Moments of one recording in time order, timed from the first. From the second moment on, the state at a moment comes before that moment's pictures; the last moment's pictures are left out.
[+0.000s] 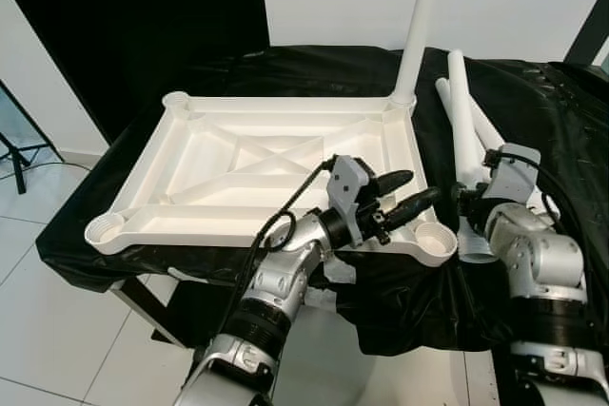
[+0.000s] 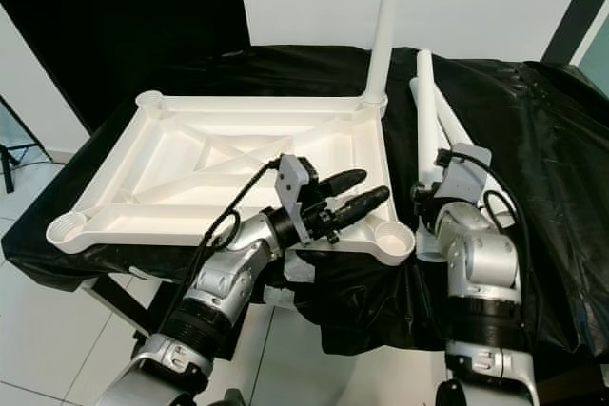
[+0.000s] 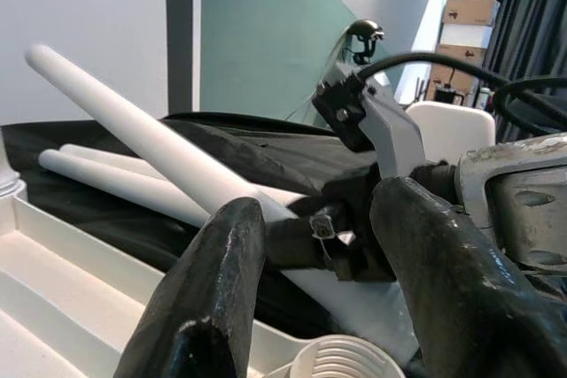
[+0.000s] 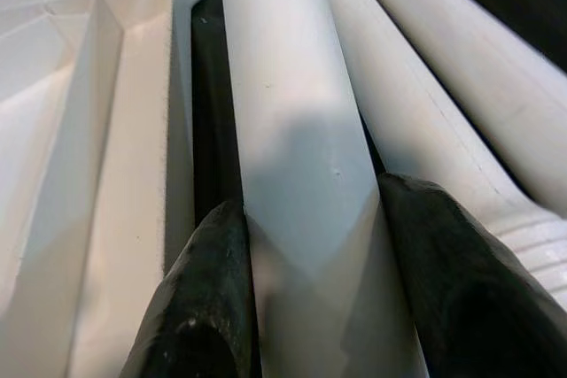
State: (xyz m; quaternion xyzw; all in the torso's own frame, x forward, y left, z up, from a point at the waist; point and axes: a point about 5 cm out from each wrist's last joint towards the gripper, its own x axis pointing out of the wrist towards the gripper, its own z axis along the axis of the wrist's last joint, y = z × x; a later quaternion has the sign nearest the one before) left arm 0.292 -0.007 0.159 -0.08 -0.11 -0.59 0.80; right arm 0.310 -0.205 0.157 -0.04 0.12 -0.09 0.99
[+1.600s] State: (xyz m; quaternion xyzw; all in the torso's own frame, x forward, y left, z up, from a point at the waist) left arm 0.322 0.032 0.198 -0.33 -0.13 -0.51 0.78; right arm 0.278 -0.176 0.192 -0.45 -0.26 -0.12 0.85
